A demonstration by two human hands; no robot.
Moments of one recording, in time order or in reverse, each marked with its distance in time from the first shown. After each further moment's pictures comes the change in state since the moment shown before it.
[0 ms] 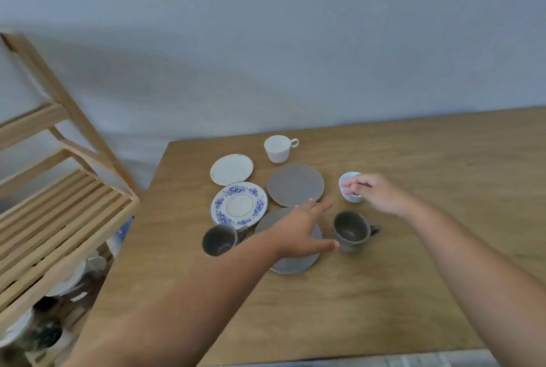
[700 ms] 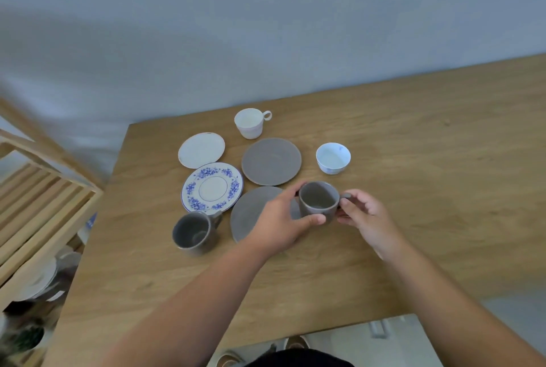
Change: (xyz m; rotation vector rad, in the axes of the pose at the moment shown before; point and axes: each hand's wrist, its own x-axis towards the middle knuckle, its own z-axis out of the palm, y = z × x) left_hand 0.001 -0.005 0.030 -0.402 0.234 -0.104; right_hand -0.064 0.061 0.062 0.669 0.237 -0.014
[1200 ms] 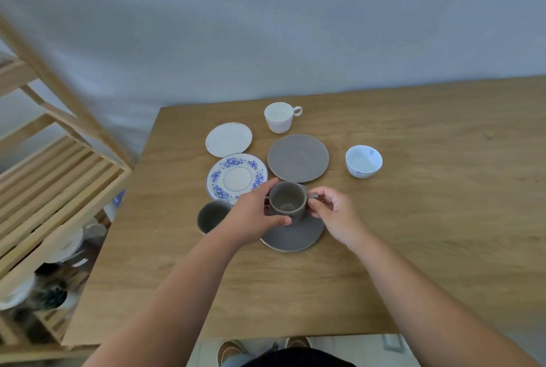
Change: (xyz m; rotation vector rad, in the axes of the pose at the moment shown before) left_hand -0.025 -0.032 -0.073 0.092 0.035 -0.172; right_hand 0.029 -0.003 0.088 -0.247 -0.188 -0.023
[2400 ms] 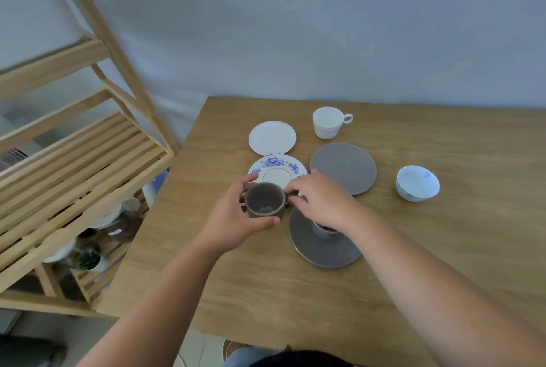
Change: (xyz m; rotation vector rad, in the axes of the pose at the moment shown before) left_hand -0.036 -0.062 -0.053 -0.233 0.346 -0.076; right_hand 0.052 -0.080 0.074 -0.949 -0.379 -0.396
